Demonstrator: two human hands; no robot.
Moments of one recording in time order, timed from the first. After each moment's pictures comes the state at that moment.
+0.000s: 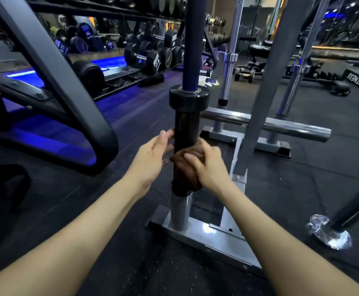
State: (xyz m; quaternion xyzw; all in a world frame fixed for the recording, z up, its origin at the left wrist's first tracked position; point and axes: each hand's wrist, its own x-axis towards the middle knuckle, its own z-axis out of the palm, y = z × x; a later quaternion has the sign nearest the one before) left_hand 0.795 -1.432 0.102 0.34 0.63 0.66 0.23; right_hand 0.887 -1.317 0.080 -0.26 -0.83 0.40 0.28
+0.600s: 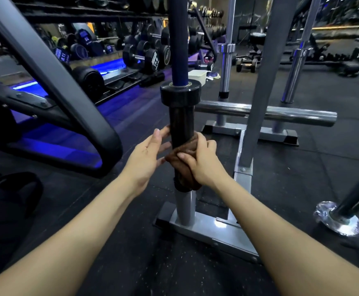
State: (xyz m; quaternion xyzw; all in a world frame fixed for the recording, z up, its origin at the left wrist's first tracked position) left_hand 0.793 -1.435 0.101 0.35 0.63 0.65 0.25; right_hand 0.882 -1.321 0.070 -0.29 -0.84 0.41 0.22
